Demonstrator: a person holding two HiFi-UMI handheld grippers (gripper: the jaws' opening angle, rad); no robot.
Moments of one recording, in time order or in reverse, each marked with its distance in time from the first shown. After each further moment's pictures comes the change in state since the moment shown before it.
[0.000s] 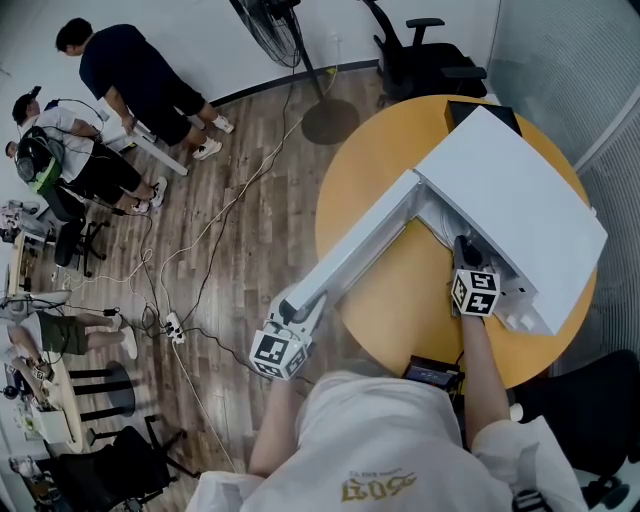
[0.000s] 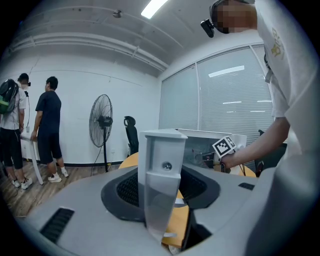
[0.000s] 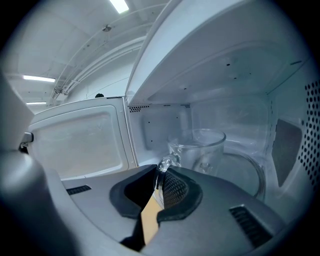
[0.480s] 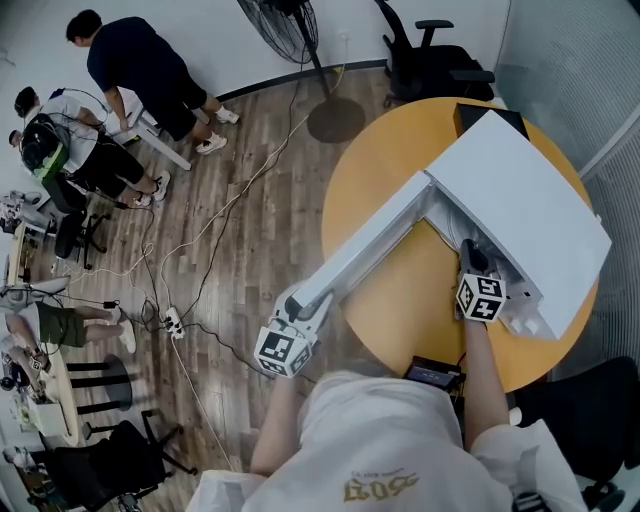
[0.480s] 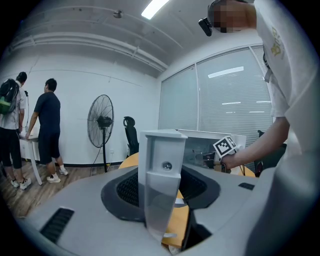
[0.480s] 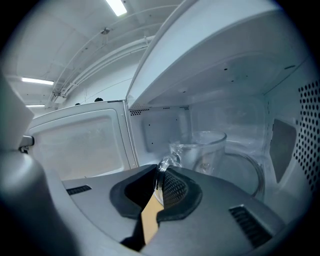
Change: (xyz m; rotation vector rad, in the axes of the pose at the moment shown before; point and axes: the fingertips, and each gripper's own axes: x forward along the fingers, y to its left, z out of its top) left arm 0.001 0.001 0.001 0.002 -0.008 -0.009; right arm -0.005 0.002 0.003 0.025 -0.026 -0.012
